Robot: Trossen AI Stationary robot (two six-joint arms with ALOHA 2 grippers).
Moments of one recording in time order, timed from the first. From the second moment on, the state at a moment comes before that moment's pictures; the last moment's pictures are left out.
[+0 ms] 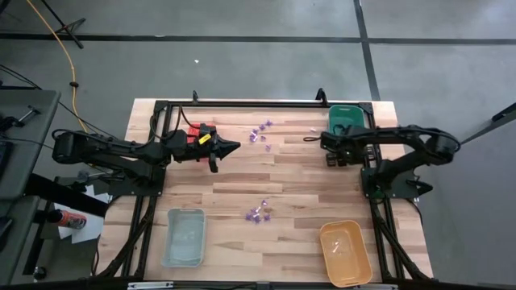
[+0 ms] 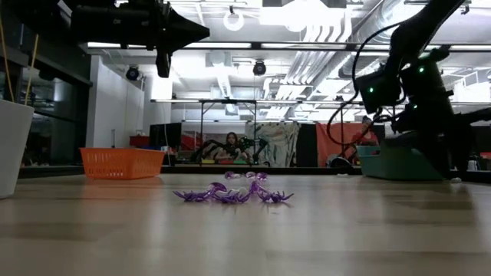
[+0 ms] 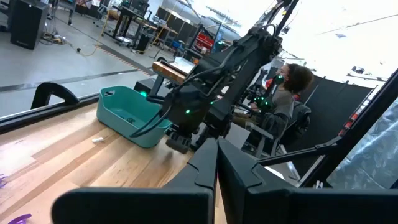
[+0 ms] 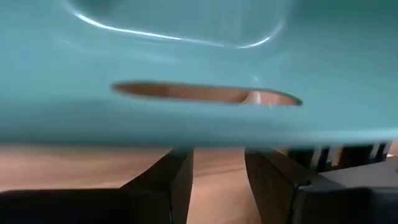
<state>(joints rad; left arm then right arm) 0.12 1.10 0.43 0.72 -0.04 -0.47 -0.47 1.38 0.62 -1.04 0.15 1.06</state>
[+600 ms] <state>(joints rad) 0.12 1.10 0.43 0.72 -0.04 -0.47 -0.47 1.45 0.62 -1.00 0.18 0.77</state>
